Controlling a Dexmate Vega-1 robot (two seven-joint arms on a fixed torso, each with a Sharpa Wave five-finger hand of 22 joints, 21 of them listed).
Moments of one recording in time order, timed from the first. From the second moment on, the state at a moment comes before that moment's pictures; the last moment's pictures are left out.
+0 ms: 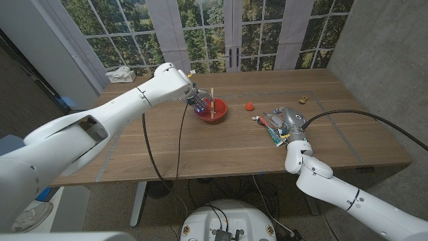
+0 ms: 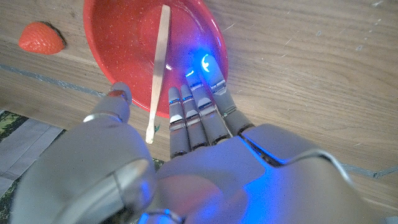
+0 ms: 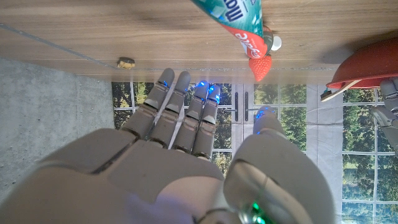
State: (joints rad) left arm 0.19 0.58 0.93 -1.68 -0.32 1.15 0.01; left_hand 0.65 -0.02 0.43 -0.13 0.17 0.63 0.06 0.18 0.20 0.58 -0.03 0.18 0.22 0.70 -0.07 0.20 0.32 0.40 -0.04 1.38 0.16; right arm -1.02 -0.75 -0.68 -2.02 -0.37 -0.81 -0.55; right_hand 0.58 0.06 0.22 -0.08 0.17 0.69 -0.06 0.23 0.21 0.69 -0.07 0.22 0.50 0.59 -0.06 0.26 0.72 0.50 0.02 0.47 0.19
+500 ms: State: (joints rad) left arm 0.28 0.60 0.85 -1.78 -0.30 1.15 0.13; left_hand 0.61 0.00 0.47 -0.15 0.17 0.44 0.04 0.17 0.19 0.39 0.00 0.18 0.20 0.49 -0.04 0.19 0.27 0.15 0.05 1.16 0.16; right arm -1.03 -0.74 -0.66 -2.01 -0.37 -0.78 -0.54; right_hand 0.55 0.08 0.22 -0.09 0.18 0.63 -0.04 0.21 0.21 0.60 -0.05 0.18 0.48 0.55 -0.05 0.25 0.71 0.49 0.03 0.46 0.19
